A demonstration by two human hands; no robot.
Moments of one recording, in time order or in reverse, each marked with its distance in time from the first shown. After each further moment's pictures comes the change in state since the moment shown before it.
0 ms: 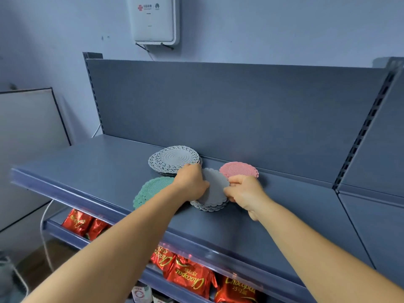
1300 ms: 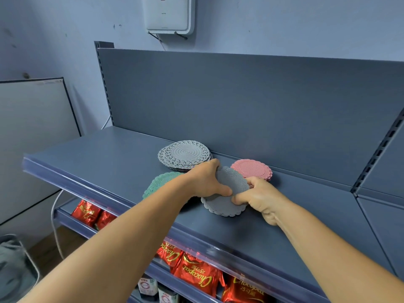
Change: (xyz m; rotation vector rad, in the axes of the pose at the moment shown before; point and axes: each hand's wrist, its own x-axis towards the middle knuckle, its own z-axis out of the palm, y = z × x) left_hand 0.007 -0.008 -0.005 -0.165 -0.184 0.124; right_hand 0.006 0.006 -0.005 0.019 -0.215 0.065
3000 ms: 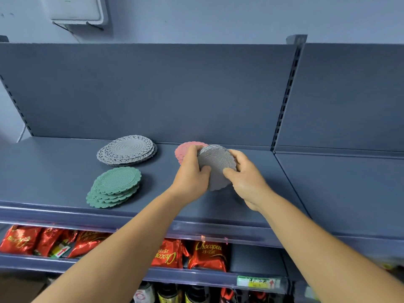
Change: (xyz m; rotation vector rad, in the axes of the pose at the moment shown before) left_hand -0.044 0.062 0.069 -0.520 0.149 0.327; right_hand -0.086 0.026 -0.038 0.104 0.389 -0.243
